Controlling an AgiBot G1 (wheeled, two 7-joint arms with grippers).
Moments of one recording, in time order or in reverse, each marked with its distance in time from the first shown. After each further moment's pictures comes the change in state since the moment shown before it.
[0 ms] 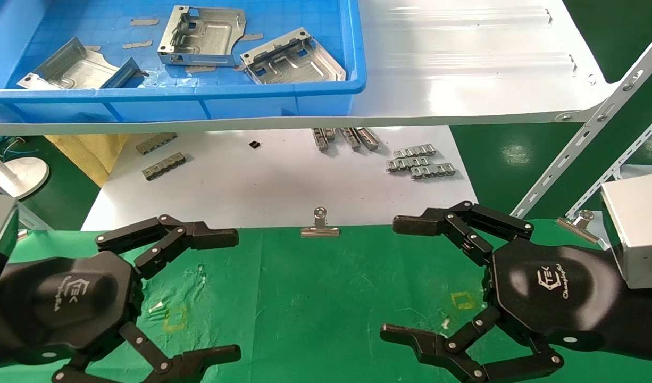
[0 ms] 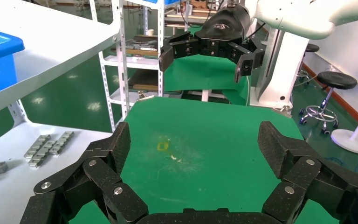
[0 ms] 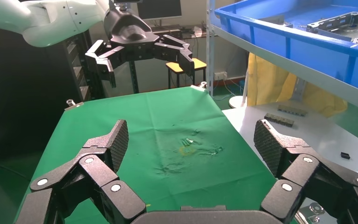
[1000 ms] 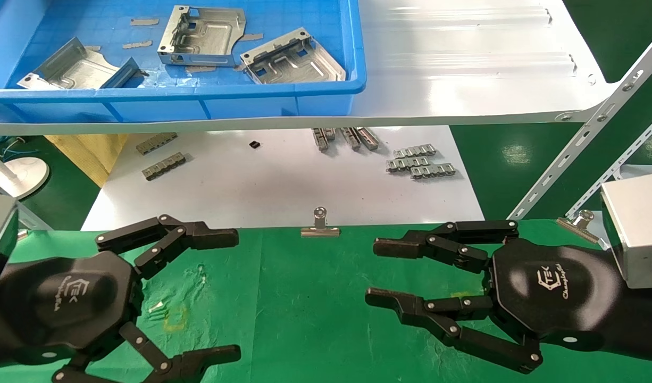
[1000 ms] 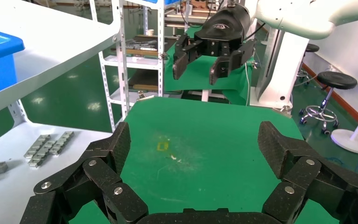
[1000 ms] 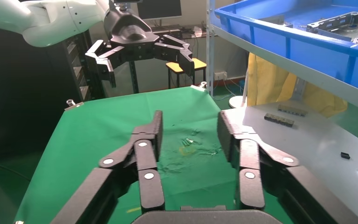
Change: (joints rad) left arm 0.000 0.000 0.000 0.000 0.000 0.000 0.000; right arm 0.000 0.000 0.000 0.000 0.000 0.000 0.000
